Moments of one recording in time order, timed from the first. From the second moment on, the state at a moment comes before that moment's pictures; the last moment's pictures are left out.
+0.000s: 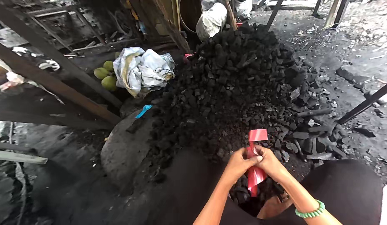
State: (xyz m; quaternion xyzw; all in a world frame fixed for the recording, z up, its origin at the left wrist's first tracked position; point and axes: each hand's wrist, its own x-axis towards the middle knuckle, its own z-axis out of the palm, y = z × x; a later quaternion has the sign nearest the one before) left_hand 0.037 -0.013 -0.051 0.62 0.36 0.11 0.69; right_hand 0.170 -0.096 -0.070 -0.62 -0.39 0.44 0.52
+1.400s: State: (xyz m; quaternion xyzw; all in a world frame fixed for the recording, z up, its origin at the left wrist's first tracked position) left_hand 0.108 -0.080 -0.240 0.09 0.84 0.12 0.53; right_hand 0.215 -0.099 -0.266 -0.90 0.09 0.29 0.32
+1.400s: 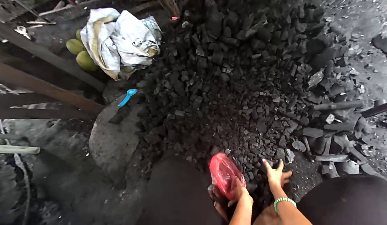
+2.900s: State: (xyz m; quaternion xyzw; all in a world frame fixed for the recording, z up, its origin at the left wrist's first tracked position) left_hand 0.123 0.140 -0.104 0.82 0.43 -0.15 0.34; right_hand 0.200 -0.016 -0.166 -0.32 0.25 0.49 0.77
